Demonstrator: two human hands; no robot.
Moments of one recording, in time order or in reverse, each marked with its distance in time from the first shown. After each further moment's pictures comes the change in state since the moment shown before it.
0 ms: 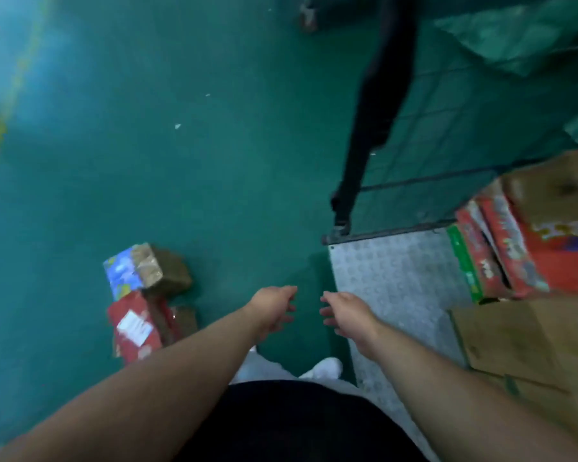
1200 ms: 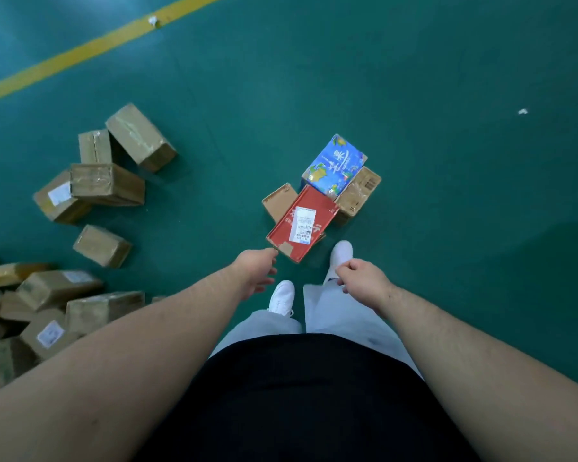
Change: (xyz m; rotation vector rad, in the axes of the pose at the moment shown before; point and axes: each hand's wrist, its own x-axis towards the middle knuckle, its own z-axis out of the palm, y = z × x) left_hand 0.019 -0.316 -0.409 -1.158 0.432 -0.406; right_hand 0.055 -0.134 0.529 -1.409 -0.522 -0.249
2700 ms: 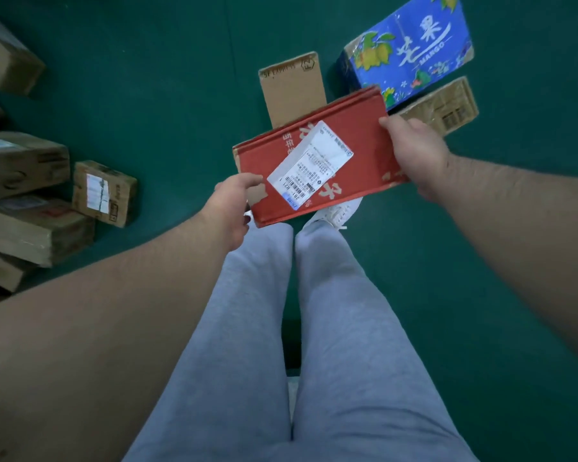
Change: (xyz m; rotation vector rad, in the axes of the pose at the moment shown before) left_hand 0.291 -0.023 0.084 -0.791 0.093 -0.345; right_hand 0.379 -0.045 -0.033 -0.064 0.036 0.012
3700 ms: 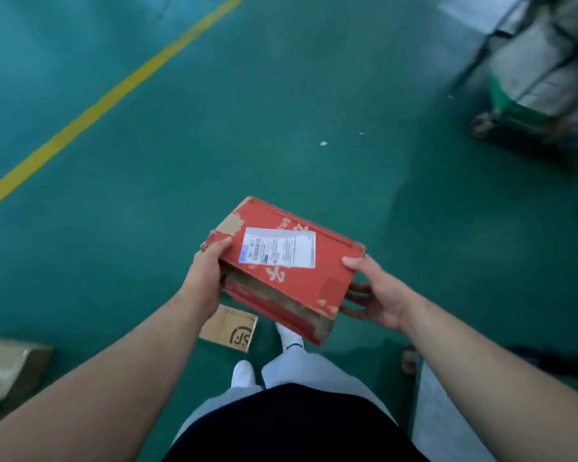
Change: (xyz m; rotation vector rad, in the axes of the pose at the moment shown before) left_hand -0.405 0.078 0.058 0.767 -0.672 0.661; right_hand -0.469 0.070 -0.104 1.304 0.276 0.003
